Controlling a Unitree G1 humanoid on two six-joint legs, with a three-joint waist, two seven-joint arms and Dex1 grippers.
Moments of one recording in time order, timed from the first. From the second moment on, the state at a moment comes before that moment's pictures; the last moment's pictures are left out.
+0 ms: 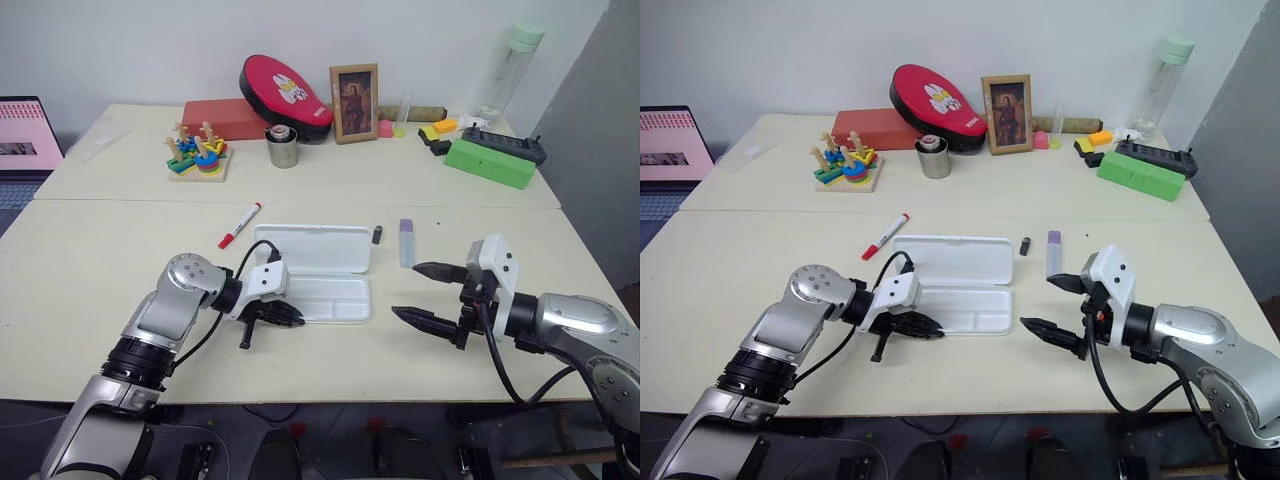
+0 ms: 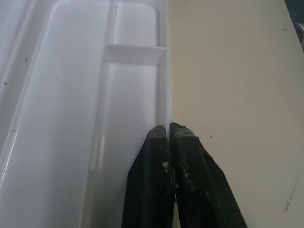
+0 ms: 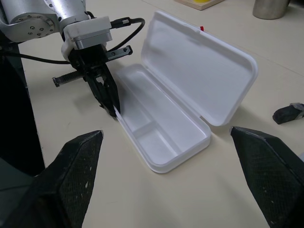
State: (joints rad) left arm -0.51 0.67 -0.23 0.17 -0.03 0.25 -1.47; right arm -0.17 -0.74 -0.09 -0.67 0.74 0.86 0.67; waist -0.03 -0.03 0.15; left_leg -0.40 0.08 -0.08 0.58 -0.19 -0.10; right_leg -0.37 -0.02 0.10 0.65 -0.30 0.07
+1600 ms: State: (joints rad) left arm -0.81 0.65 0.04 0.65 -0.16 0.45 -0.81; right arm -0.74 -0.52 0.04 -0.39 0.73 0.81 0.63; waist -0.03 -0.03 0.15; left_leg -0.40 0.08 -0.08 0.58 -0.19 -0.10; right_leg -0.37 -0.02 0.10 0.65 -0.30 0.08
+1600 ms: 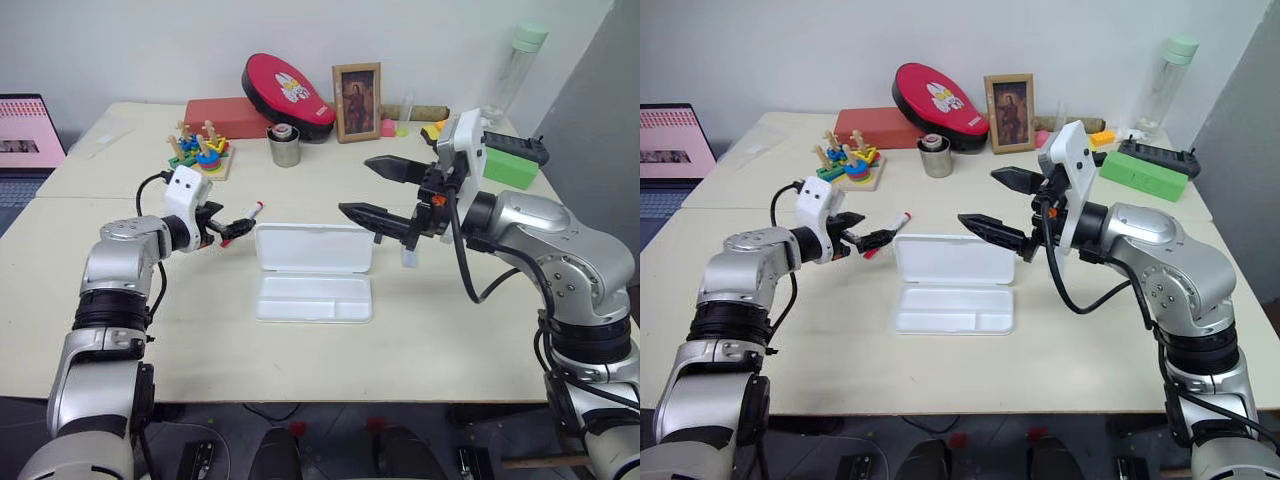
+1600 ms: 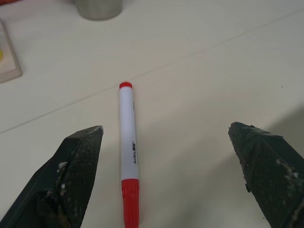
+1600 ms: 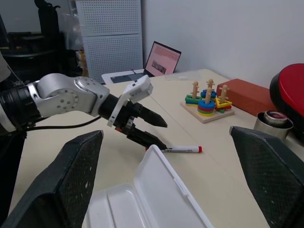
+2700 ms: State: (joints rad) left arm -0.94 0.59 0.01 1.06 -0.03 0.29 -0.76; right arm -0.73 -0.51 0.02 -0.41 0.73 0.81 0.61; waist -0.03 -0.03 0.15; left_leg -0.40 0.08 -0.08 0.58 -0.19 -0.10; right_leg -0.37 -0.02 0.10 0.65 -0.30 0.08
